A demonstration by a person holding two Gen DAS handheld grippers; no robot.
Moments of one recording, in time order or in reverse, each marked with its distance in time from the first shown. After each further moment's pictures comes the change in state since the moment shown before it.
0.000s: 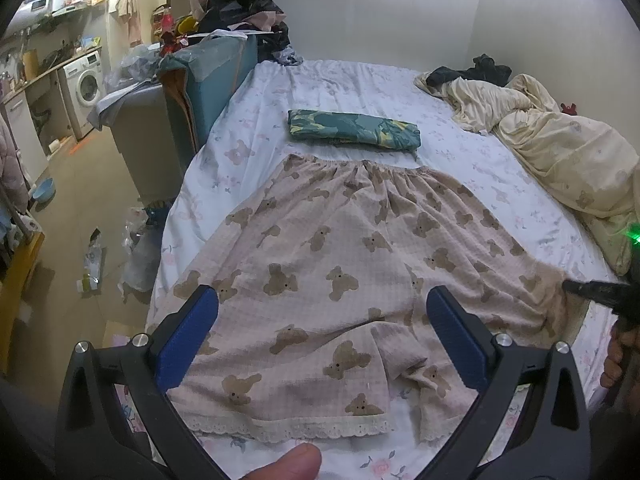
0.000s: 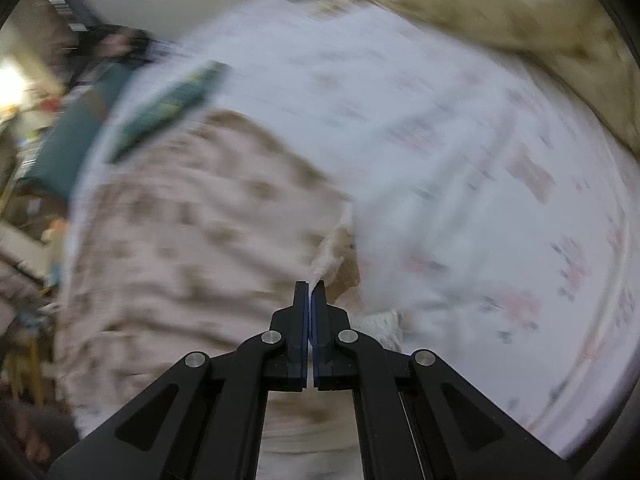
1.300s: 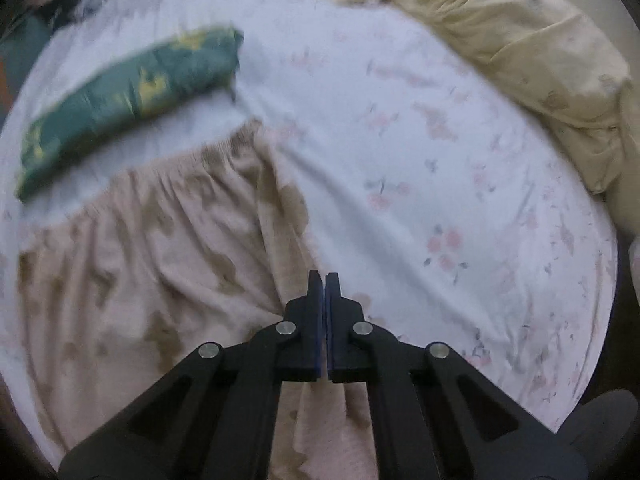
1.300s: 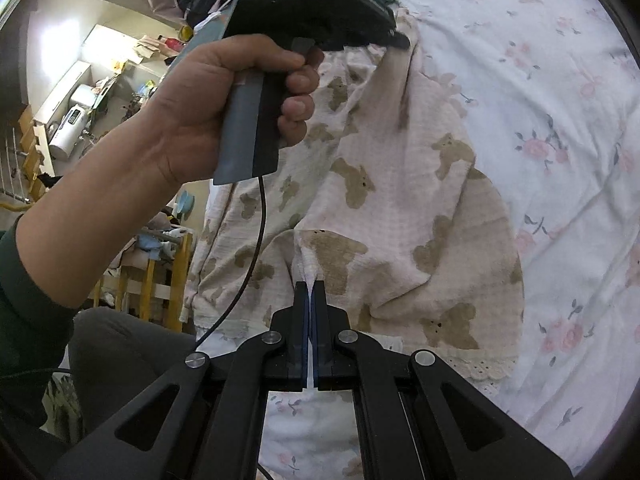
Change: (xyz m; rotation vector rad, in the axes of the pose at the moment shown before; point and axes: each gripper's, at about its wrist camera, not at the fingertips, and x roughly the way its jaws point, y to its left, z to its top) left arm 0.265 -0.194 0.118 0.373 0.412 -0.345; right arm 0.044 0.132 -0.043 -0.066 0.258 0.494
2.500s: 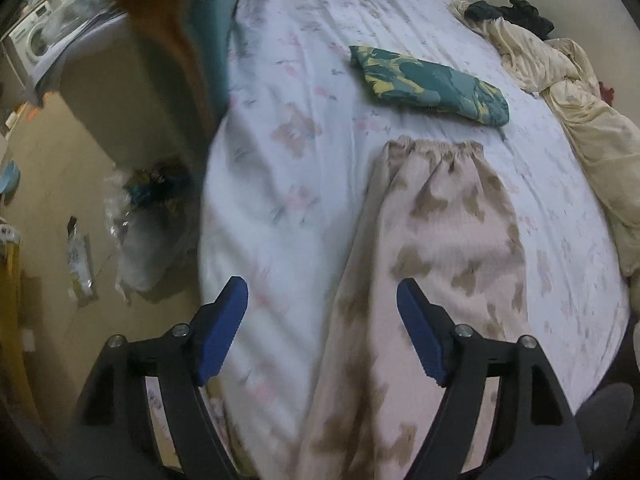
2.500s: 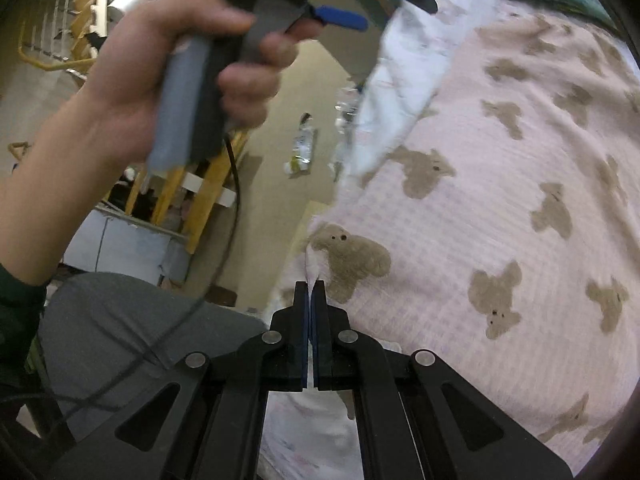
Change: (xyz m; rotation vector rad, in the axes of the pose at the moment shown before) left arm -0.168 0.295 -0.158 -0.382 -0.037 0.188; right arm 0.201 0.214 0.003 -0.375 0.317 0.111
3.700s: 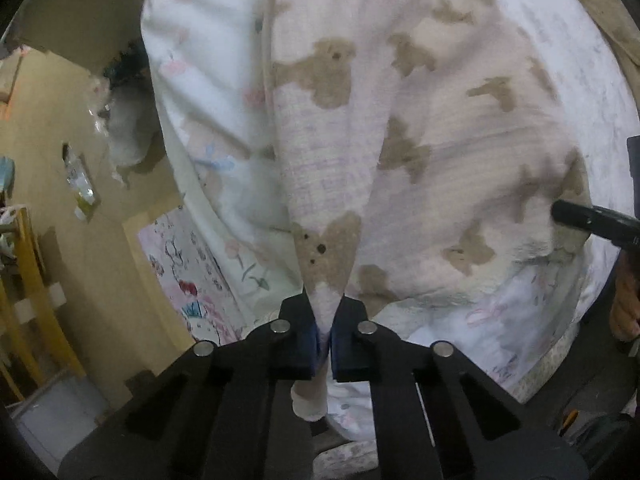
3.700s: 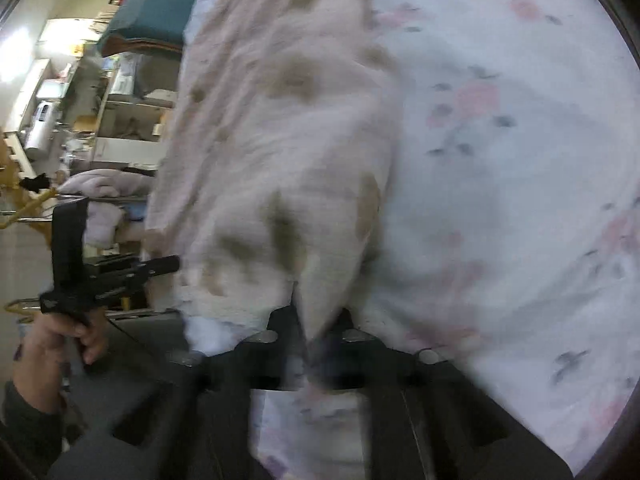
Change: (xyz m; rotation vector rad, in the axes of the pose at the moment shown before) left arm -0.001 -0.070 -0.196 0.187 0.445 0.084; right arm -0.057 -0.164 -0.117 0.531 -0.081 -0.040
